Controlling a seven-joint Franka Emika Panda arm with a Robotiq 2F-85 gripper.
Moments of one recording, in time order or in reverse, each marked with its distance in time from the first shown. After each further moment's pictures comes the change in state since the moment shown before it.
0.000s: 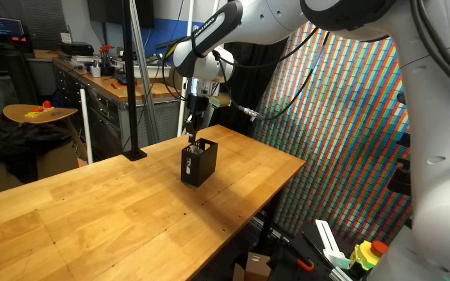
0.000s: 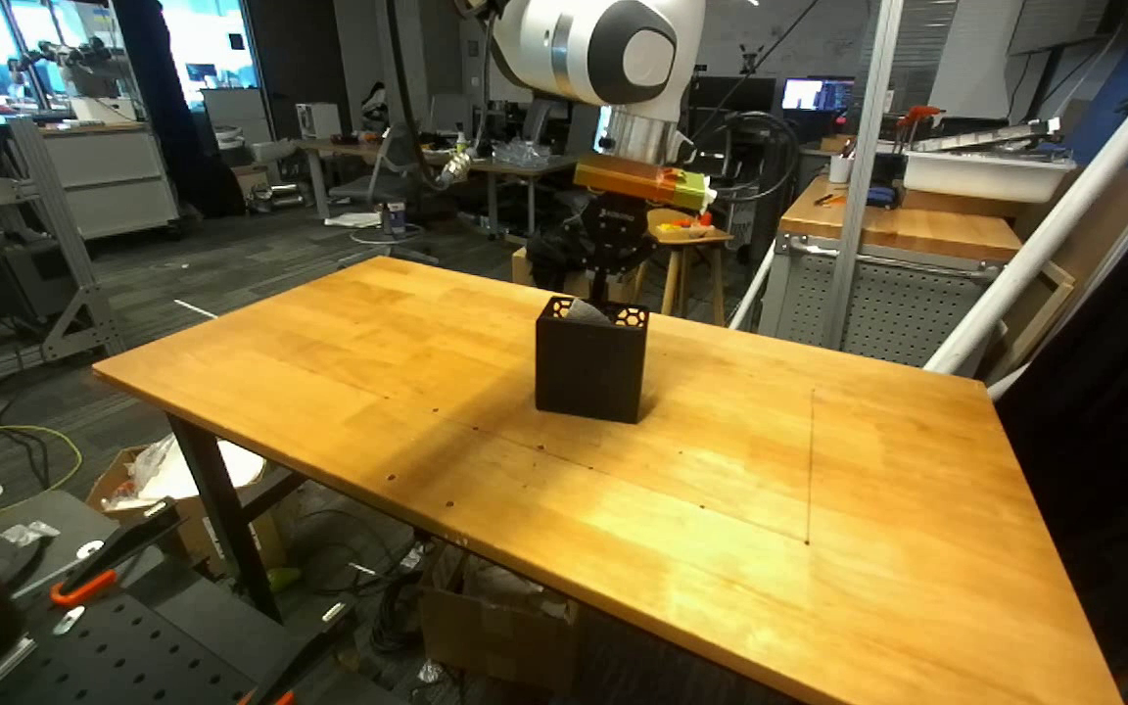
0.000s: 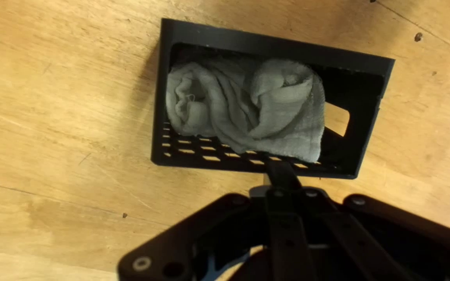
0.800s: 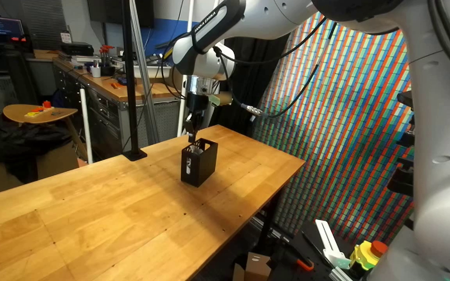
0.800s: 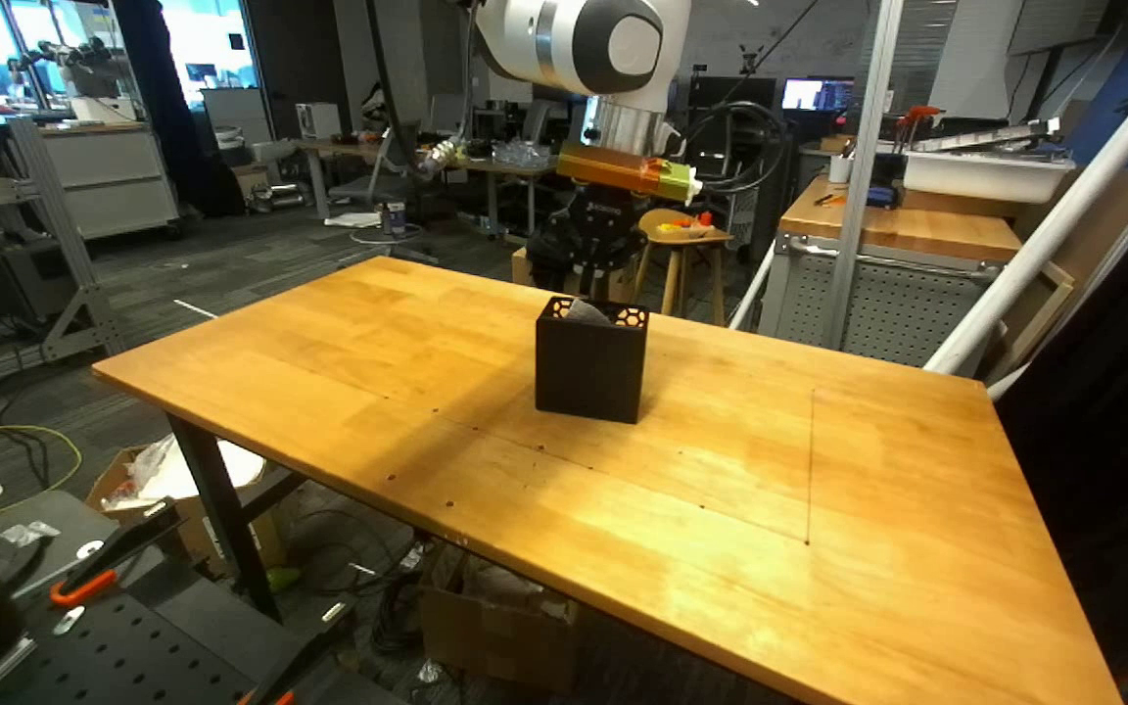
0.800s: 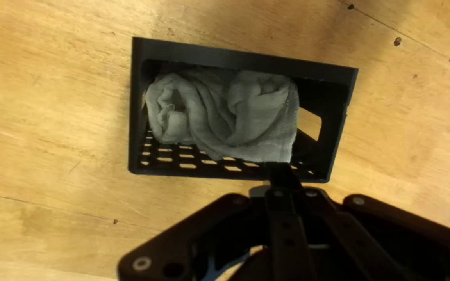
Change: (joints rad) arm 0.015 -0.050 -0.001 -0.057 -0.004 0.001 0.036
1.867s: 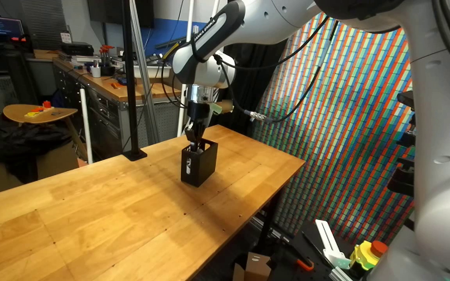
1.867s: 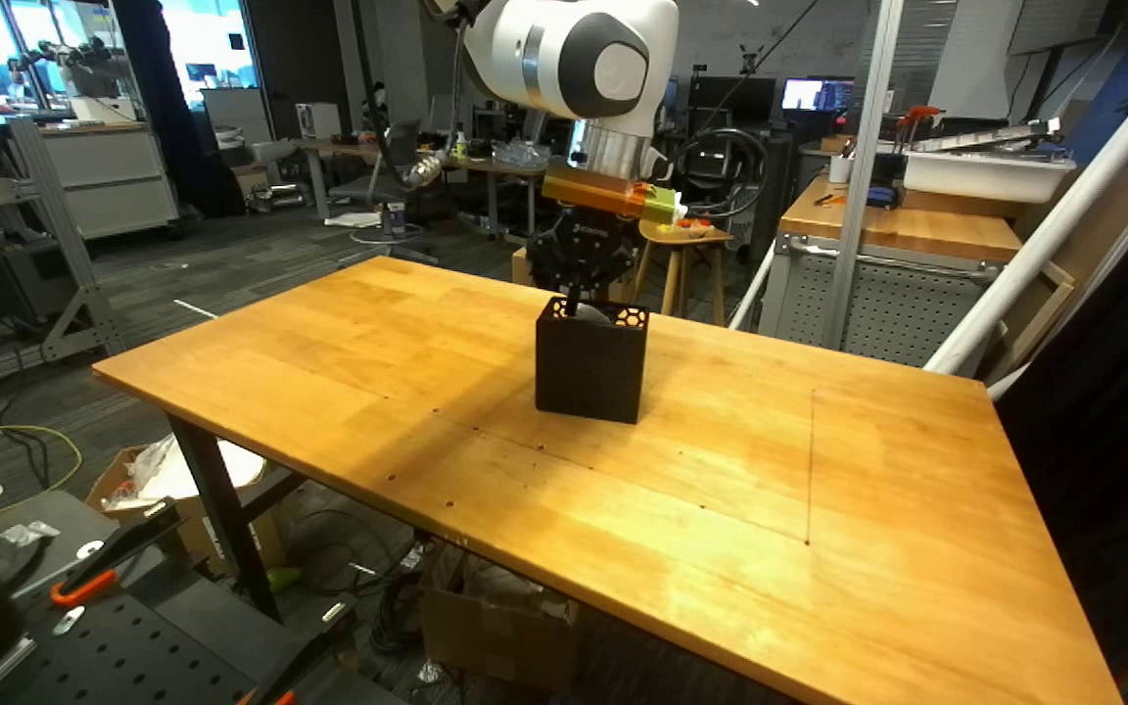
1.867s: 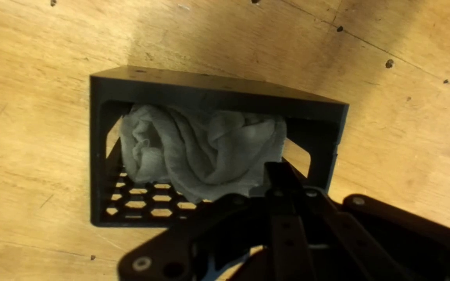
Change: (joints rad) arm 0.009 -0.008 -0.002 -0.073 0.000 0.028 0.003
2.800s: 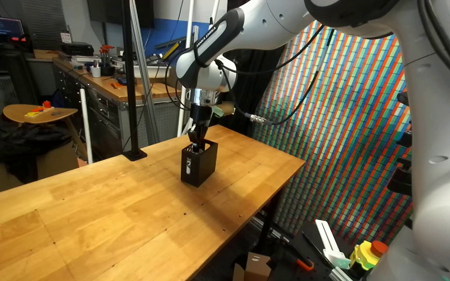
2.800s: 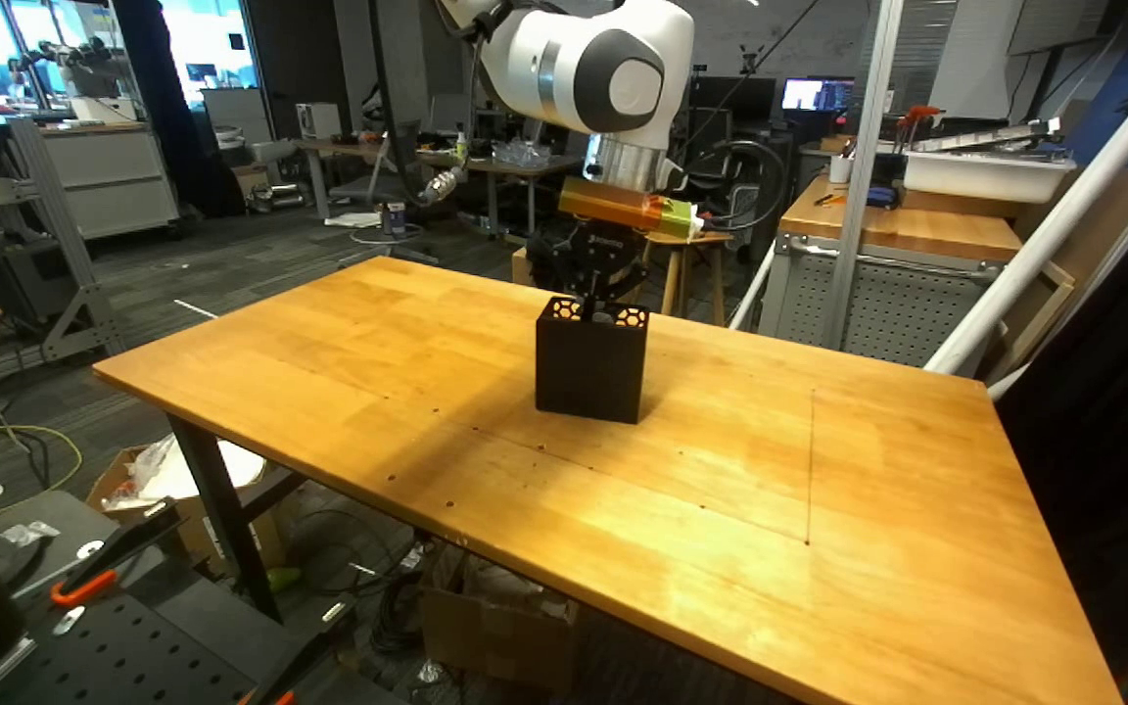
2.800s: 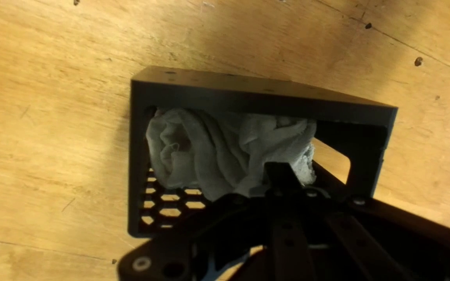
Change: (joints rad) arm -0.022 0.040 -0.003 0.028 -0.003 0.024 -0.016
